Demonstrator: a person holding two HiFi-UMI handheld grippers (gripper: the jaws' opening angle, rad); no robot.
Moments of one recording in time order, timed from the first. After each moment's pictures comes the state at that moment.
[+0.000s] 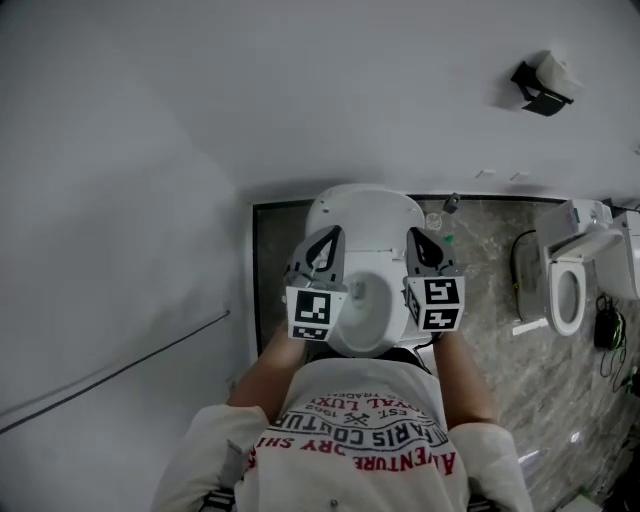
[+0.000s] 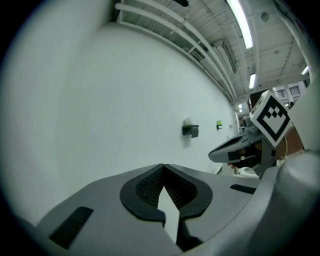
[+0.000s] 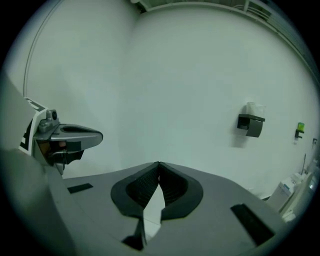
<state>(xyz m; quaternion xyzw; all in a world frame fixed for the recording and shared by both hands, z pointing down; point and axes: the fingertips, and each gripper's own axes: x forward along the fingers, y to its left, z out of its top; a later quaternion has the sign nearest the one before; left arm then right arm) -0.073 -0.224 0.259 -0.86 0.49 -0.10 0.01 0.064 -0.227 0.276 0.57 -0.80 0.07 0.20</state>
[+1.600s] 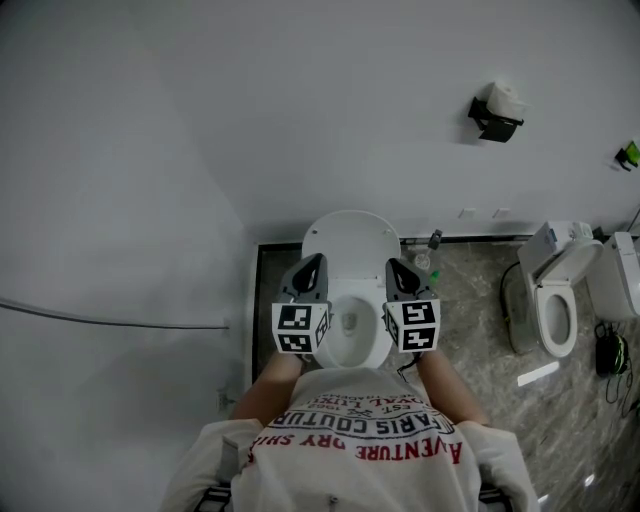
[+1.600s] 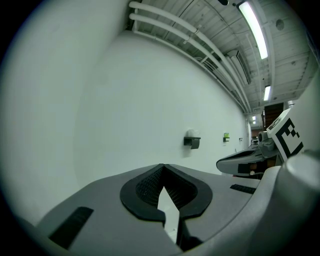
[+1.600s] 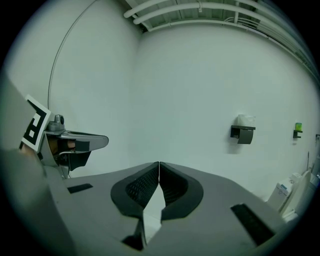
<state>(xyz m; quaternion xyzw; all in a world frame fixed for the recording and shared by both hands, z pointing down) -0.052 -0.105 0.192 -0.83 0.55 -0.05 -0.05 0.090 -0.100 0.204 0.55 -0.82 0.05 0.15</state>
